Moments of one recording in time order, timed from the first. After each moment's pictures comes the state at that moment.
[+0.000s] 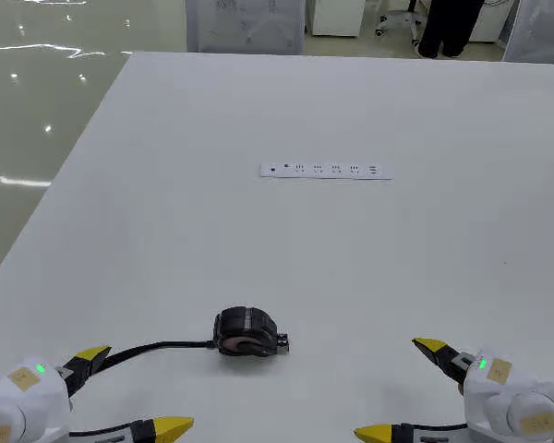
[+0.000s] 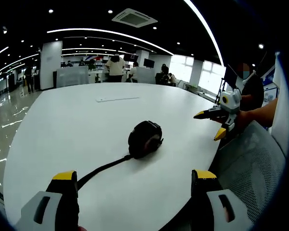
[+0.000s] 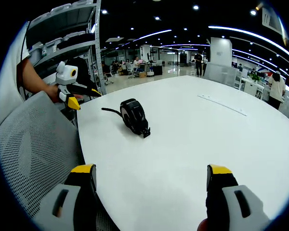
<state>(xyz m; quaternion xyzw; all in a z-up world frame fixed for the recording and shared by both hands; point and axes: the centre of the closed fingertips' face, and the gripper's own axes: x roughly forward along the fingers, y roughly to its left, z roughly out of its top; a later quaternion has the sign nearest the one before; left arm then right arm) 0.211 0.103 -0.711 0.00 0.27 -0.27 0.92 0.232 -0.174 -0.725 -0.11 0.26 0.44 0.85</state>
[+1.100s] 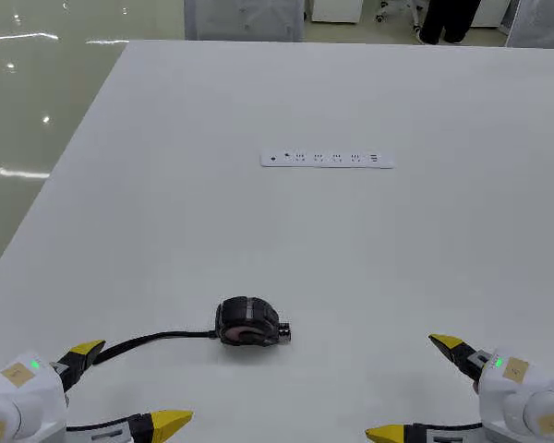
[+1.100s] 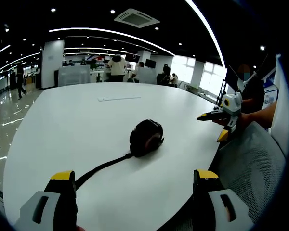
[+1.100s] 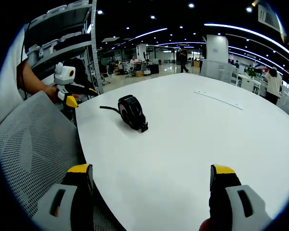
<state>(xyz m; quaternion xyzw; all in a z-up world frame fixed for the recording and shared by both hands) 0.209 0.109 -0.715 0.00 0.28 -0.27 0.92 0.225 -0.188 -0.730 -0.11 0.27 0.43 0.85</state>
